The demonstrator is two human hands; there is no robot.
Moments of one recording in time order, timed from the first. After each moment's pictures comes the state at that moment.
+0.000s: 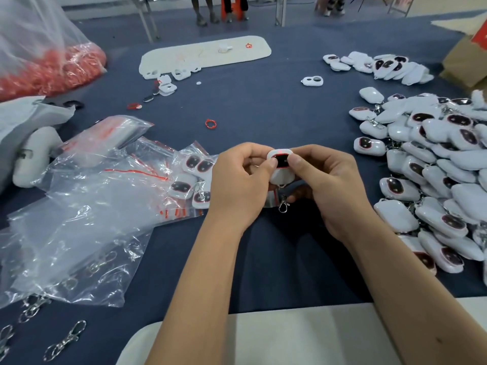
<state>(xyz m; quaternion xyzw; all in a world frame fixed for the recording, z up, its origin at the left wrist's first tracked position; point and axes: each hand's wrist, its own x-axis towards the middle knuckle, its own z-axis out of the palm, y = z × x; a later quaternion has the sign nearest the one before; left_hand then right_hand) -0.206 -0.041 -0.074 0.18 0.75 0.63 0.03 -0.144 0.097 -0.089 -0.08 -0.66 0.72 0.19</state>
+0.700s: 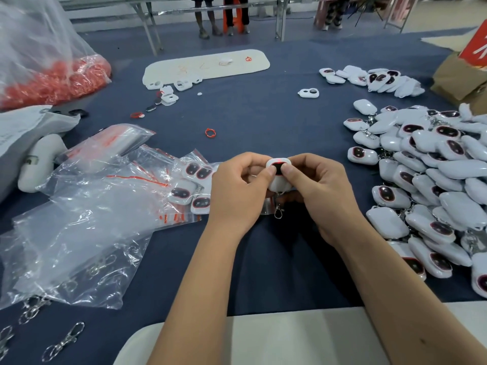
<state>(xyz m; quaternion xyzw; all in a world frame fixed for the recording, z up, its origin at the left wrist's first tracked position) -0.199 -0.040 -0.071 0.17 0.76 0.63 0.04 -0.147 0.099 -0.093 -0.09 -0.68 0.71 0.19</state>
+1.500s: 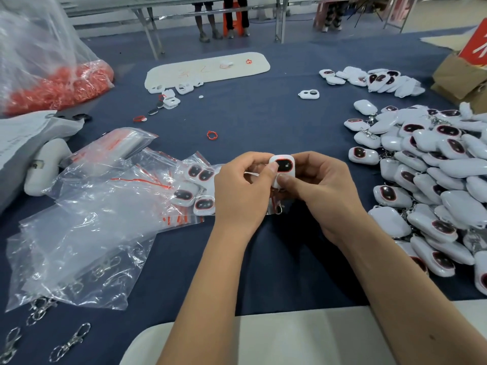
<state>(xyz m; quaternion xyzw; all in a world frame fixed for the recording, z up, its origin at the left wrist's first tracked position) -0.197 -0.034 -0.070 0.15 0.77 0.62 -0.02 -0.146 0.095 -0.089 -0.08 -0.66 0.72 0.20</state>
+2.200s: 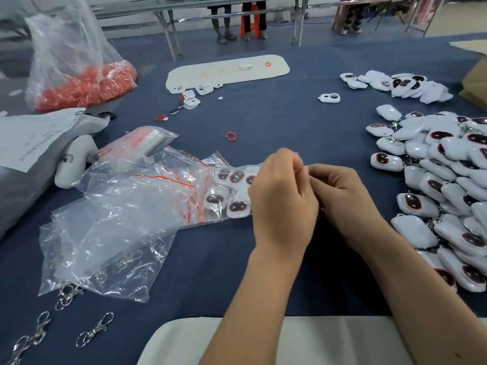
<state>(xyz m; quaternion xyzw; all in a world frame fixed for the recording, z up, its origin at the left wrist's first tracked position) -0.172 -0.015 -0.074 0.20 0.80 0.49 -0.28 -0.144 0.095 -0.087 -0.06 -0.75 0.65 0.13</state>
